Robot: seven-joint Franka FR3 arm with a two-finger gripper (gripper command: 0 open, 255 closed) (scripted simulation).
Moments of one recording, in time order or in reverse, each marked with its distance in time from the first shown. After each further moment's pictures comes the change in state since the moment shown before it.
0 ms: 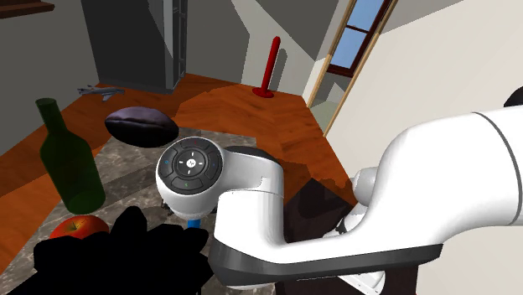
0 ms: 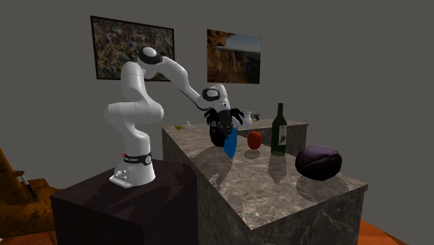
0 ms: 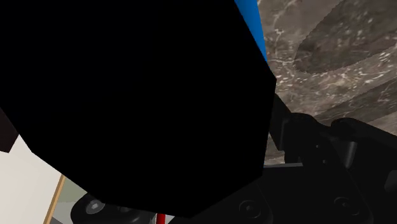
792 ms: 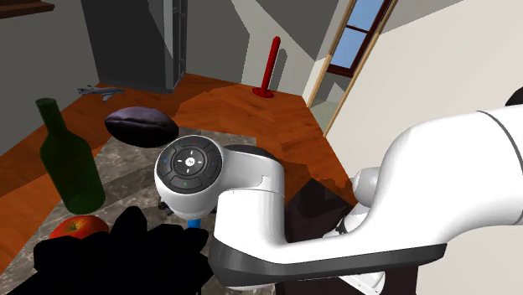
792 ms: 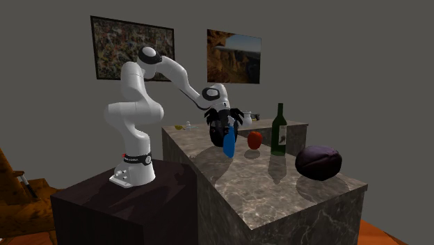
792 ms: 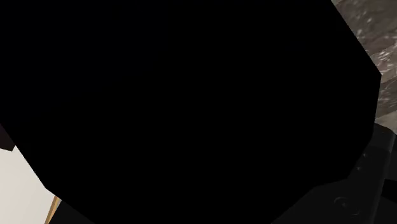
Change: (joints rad) arm 0.010 0.001 -0.011 0.006 -0.003 -0.017 0.002
